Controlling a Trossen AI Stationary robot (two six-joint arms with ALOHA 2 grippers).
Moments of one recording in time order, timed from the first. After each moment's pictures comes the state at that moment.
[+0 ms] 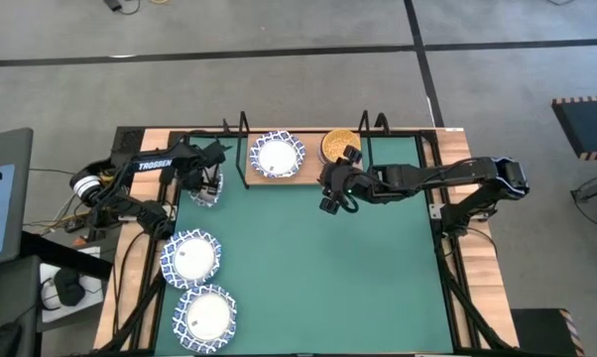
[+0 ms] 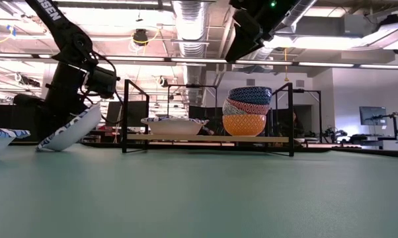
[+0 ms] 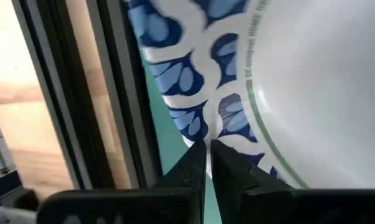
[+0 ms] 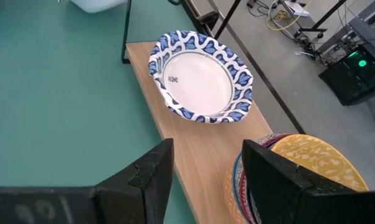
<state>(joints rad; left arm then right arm) 0.82 1.40 0.65 -0.91 -0.33 -0.65 0.00 1.48 1.21 -0.44 0.58 0.04</state>
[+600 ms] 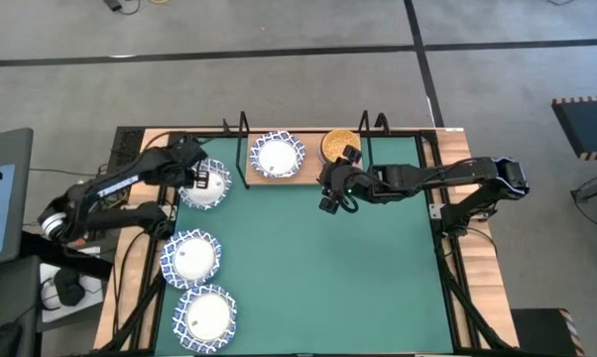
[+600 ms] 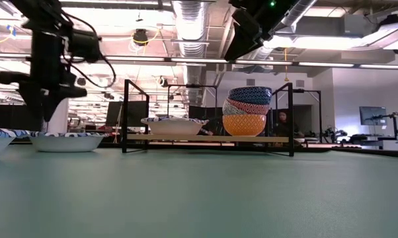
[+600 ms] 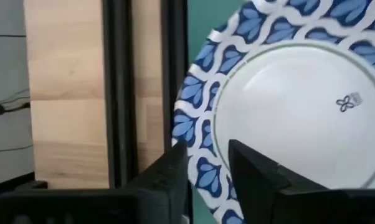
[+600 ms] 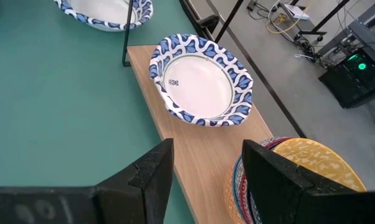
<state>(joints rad) 0.79 0.99 0.65 -1.05 -0.38 -0.72 0.00 1.48 1.21 -0.43 0.58 0.03</state>
